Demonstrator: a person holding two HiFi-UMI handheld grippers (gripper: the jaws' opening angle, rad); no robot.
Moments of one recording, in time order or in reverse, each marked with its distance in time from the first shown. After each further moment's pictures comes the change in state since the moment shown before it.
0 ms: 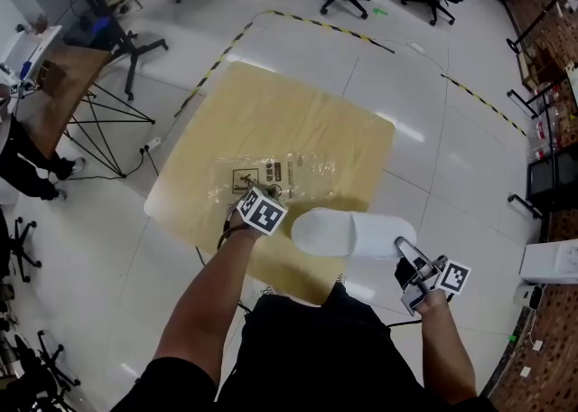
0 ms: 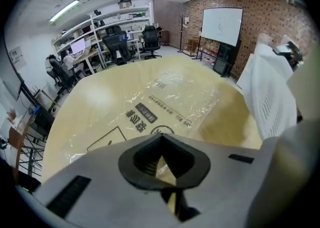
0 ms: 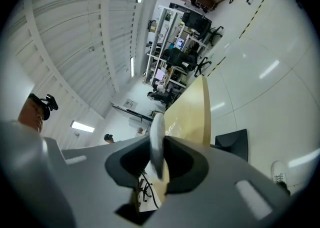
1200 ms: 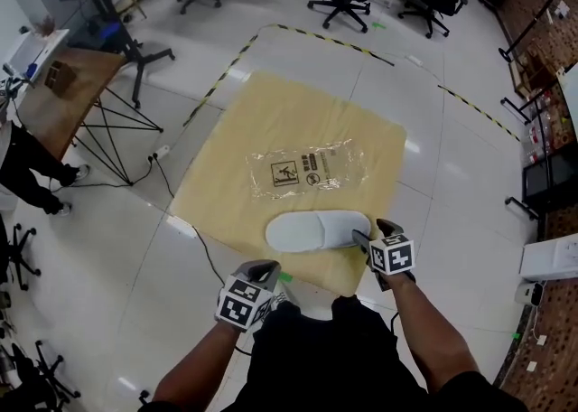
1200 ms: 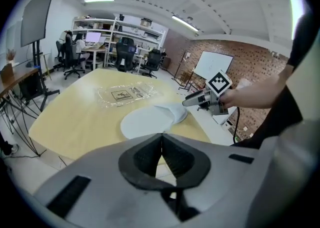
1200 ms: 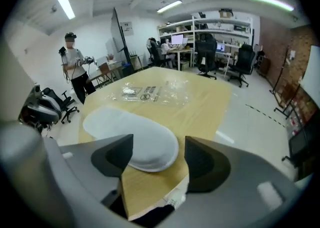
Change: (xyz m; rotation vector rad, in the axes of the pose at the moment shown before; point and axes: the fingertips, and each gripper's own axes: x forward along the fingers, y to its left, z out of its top) left arm -0.180 -0.074 -0.126 -0.240 -0.294 -0.238; right arm 0.130 -0.038 -0.100 -0.793 0.446 -0.652
